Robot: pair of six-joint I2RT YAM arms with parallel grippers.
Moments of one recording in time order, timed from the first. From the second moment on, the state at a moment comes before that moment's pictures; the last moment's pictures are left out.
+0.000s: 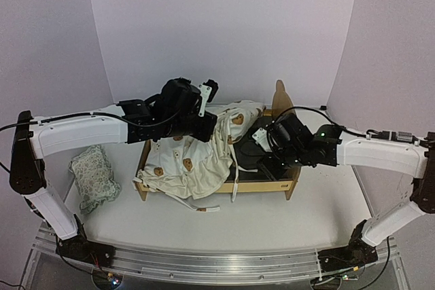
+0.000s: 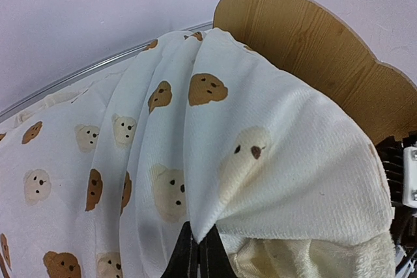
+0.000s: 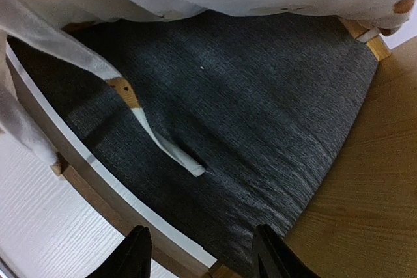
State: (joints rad) left arm -1.00 1.64 1.42 -0.31 -0.25 -0.27; right arm 0.90 1.43 1.07 -0.56 0.28 -0.05
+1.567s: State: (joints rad) left arm -0.99 1.64 1.42 -0.31 -0.23 -0.27; right arm 0.77 1.59 0.95 -0.11 -0.11 -0.07
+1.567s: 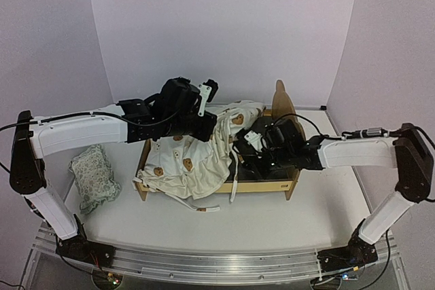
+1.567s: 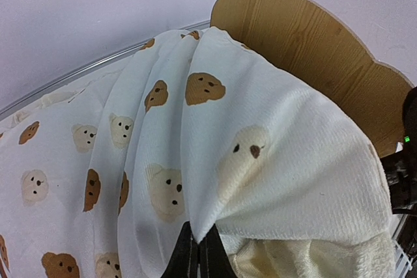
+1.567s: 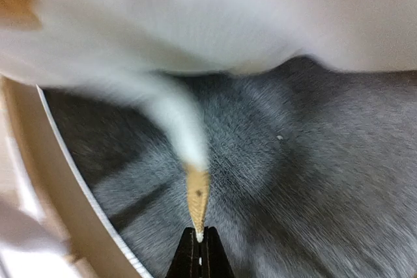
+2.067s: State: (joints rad) left arm -0.99 1.64 1.42 -0.31 -0.21 -0.27; right arm 0.77 1.44 0.93 -0.22 -0.09 0.11
